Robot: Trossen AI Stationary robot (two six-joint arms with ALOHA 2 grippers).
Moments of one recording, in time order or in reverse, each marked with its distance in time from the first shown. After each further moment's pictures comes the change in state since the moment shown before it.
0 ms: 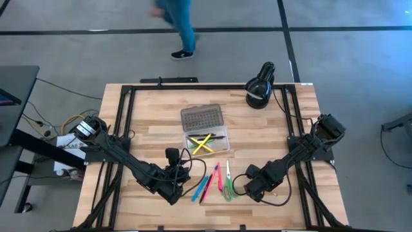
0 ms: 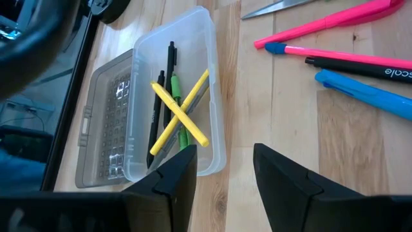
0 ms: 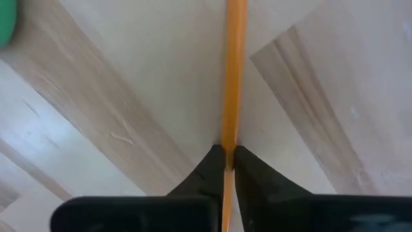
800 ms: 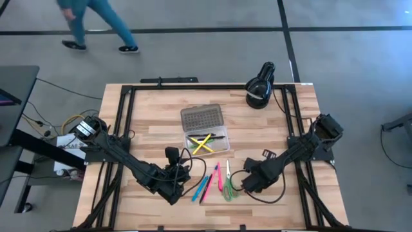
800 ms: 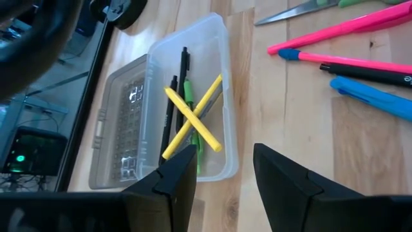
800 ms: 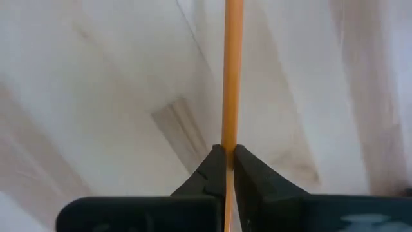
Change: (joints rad) left arm 0.000 0.000 0.000 0.000 -0.051 0.001; right arm -0.038 0.007 0.113 -0.288 0.182 -0.200
